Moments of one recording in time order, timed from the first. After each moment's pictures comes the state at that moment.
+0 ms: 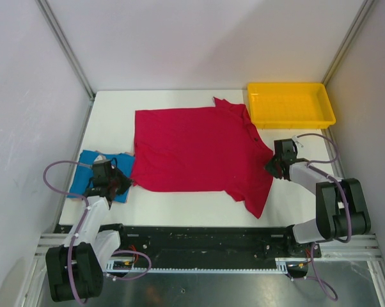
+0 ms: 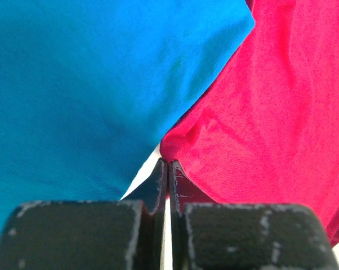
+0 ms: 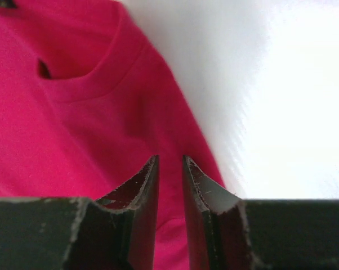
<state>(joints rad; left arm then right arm) 0.12 0.90 0.39 -0.32 0.10 -0.73 0.14 1.42 0.66 -0.18 0.15 0.80</state>
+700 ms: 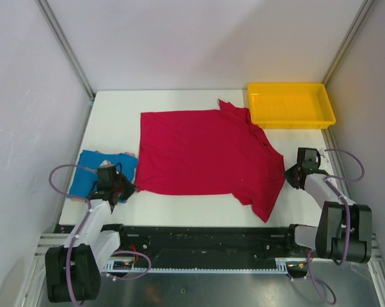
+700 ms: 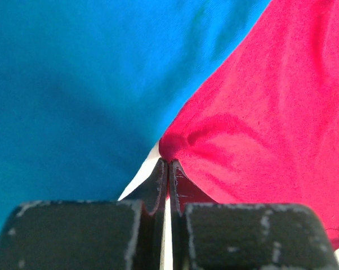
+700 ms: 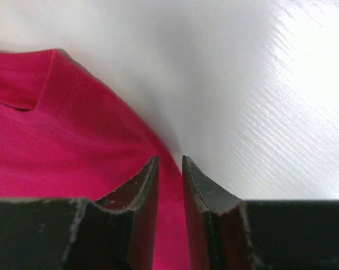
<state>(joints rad) 0.07 0.89 0.33 -0.32 0.11 -0.75 -0.11 1.25 0.55 -0.28 0.15 0.83</state>
